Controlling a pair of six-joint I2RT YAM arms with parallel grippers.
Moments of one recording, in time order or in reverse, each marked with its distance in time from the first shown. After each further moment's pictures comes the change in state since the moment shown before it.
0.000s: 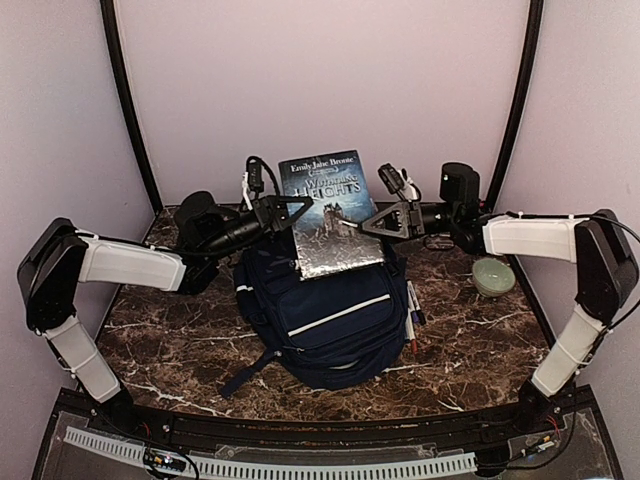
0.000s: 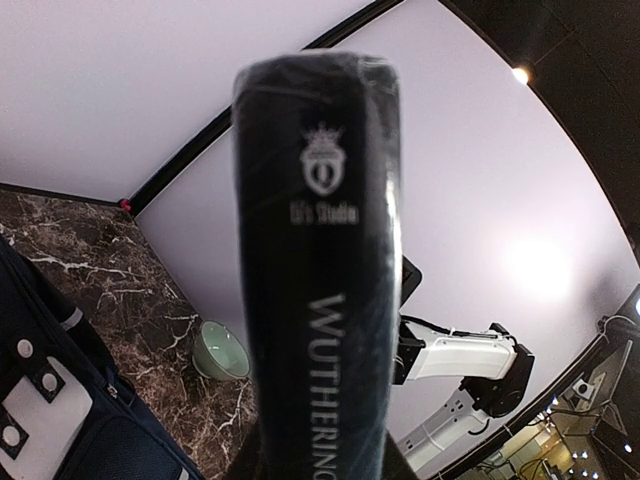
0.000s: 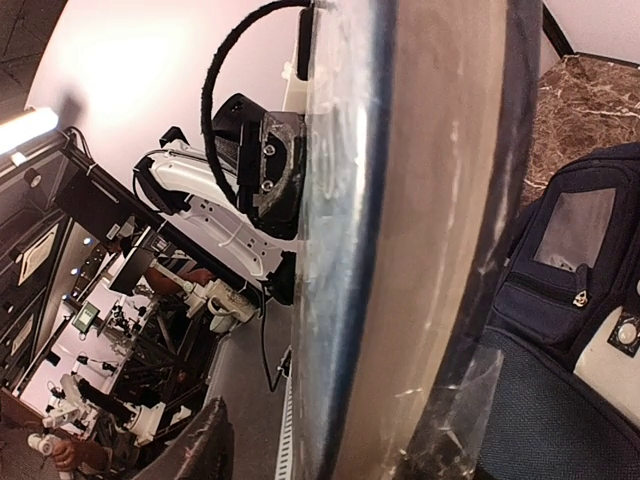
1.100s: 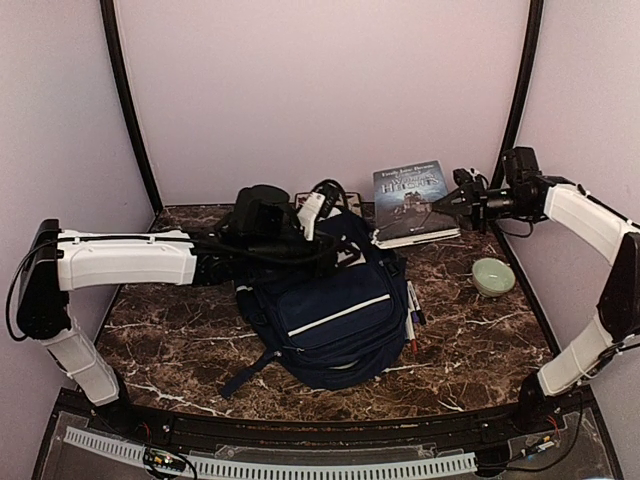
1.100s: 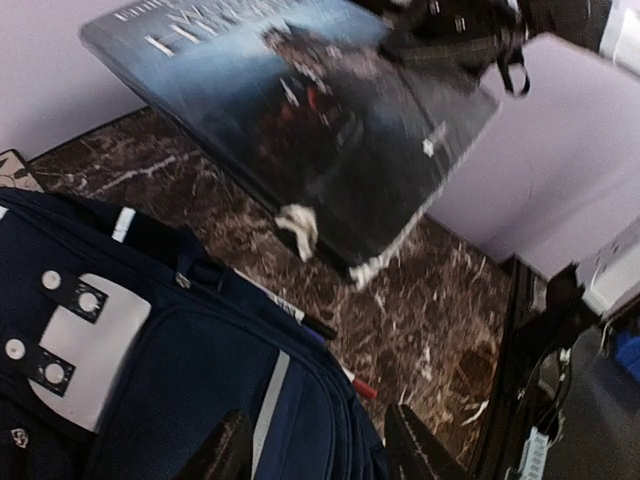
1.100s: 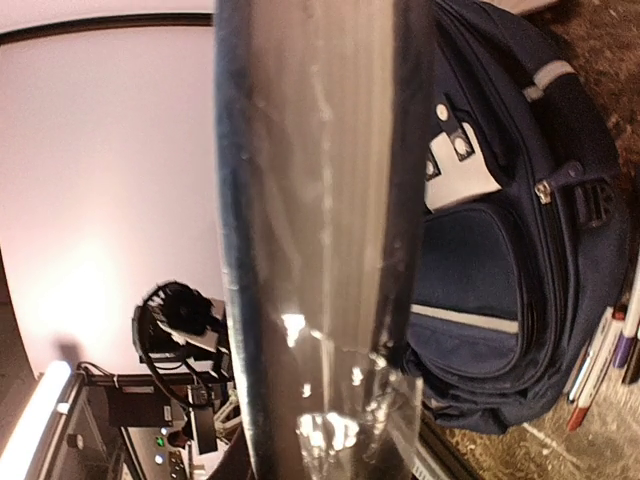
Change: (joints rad) left arm -0.276 -0.026 0.298 -0.905 -0.313 0.695; right arm -0.382 -0.162 0.200 -1.035 0.076 -0.033
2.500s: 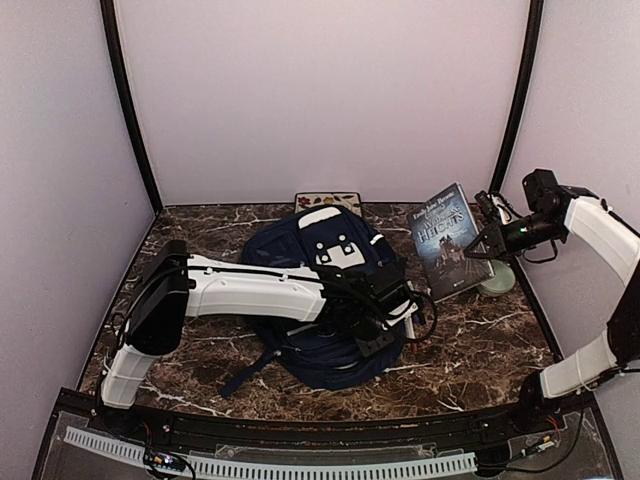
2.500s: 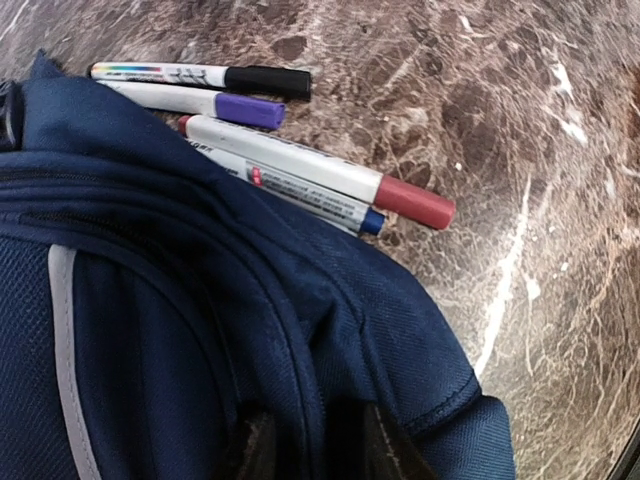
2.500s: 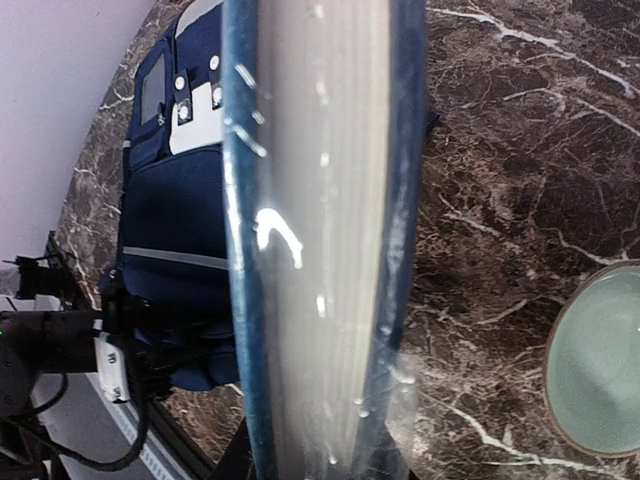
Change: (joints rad) left arm -0.263 0.623 0.629 -0.721 -0.327 0.351; right arm -0.113 -0.150 -0.105 -0.378 0.464 -0.813
